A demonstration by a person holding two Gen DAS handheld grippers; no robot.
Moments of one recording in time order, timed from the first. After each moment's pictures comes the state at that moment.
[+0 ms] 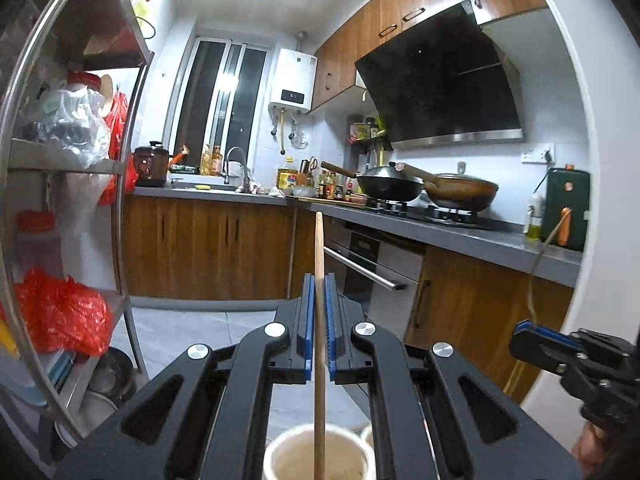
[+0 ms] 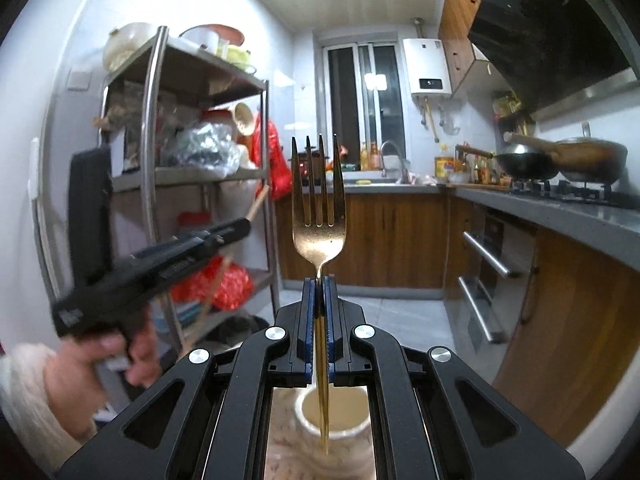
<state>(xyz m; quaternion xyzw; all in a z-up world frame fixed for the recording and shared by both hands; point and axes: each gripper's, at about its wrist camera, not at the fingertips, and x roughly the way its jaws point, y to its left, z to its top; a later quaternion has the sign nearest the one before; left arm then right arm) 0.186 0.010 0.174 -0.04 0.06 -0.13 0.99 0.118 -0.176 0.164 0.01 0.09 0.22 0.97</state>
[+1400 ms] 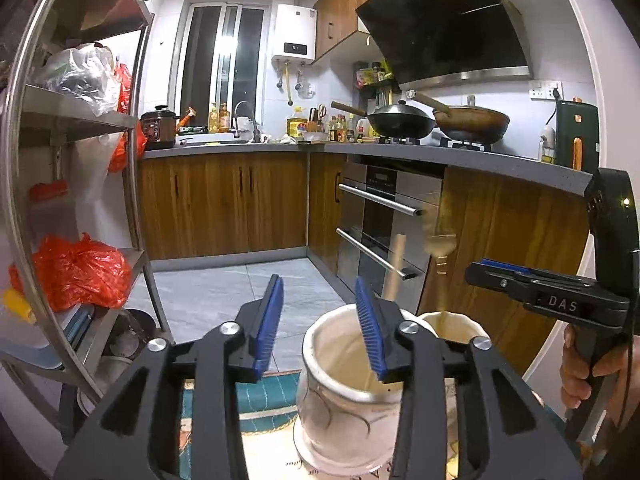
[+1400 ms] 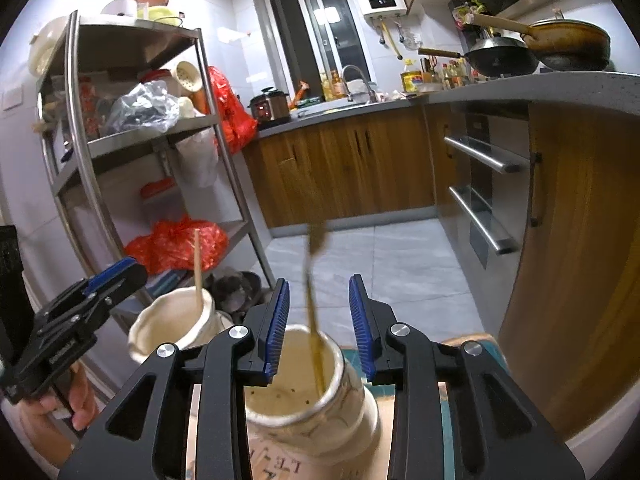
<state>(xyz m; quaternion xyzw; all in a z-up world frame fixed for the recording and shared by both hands) 0.160 0.031 0.099 0.00 0.14 -0.12 0.98 0.190 -0.197 0.085 0.09 0.22 0.18 0.95</state>
